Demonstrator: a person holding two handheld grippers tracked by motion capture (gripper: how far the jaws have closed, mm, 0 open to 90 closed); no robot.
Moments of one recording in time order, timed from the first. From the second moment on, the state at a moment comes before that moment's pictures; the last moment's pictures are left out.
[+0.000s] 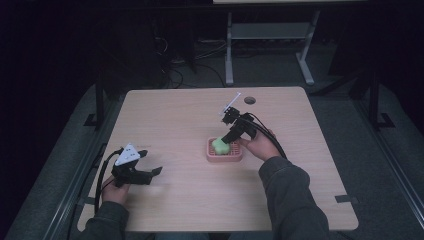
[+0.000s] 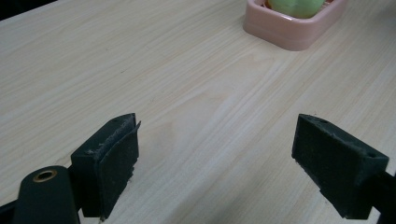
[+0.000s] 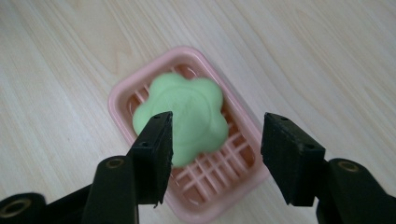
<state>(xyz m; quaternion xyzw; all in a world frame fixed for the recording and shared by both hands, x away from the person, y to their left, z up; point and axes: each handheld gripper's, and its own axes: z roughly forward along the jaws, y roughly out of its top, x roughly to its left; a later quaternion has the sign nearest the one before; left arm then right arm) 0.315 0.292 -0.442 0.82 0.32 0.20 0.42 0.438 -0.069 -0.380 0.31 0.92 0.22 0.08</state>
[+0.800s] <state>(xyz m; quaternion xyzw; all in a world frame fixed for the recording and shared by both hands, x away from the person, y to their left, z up) 0.317 0.292 -0.443 0.82 0.33 0.20 0.42 0.424 -0.108 -0.375 0.34 0.91 0.22 0.07</state>
